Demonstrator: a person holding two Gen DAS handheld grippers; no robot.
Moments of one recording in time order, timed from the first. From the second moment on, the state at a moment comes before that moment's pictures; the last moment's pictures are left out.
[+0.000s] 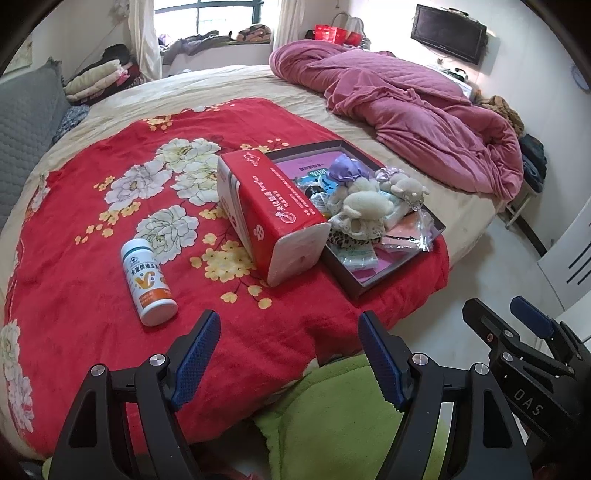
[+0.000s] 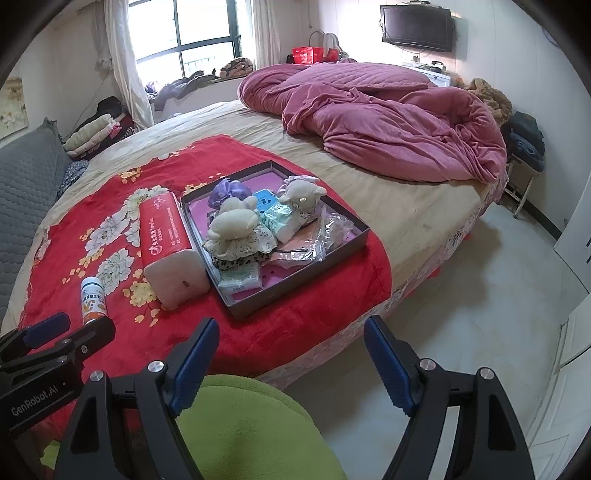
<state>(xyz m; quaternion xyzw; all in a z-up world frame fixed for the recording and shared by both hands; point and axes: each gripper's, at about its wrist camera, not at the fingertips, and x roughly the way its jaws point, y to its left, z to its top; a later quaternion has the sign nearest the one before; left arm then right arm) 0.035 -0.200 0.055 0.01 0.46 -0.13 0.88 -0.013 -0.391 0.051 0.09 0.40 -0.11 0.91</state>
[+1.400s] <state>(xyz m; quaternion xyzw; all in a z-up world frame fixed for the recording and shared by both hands) 0.032 -0.200 0.042 0.03 0.47 -0.12 0.87 -0.016 -0.384 0.046 0.08 0.40 -0.11 0.91</state>
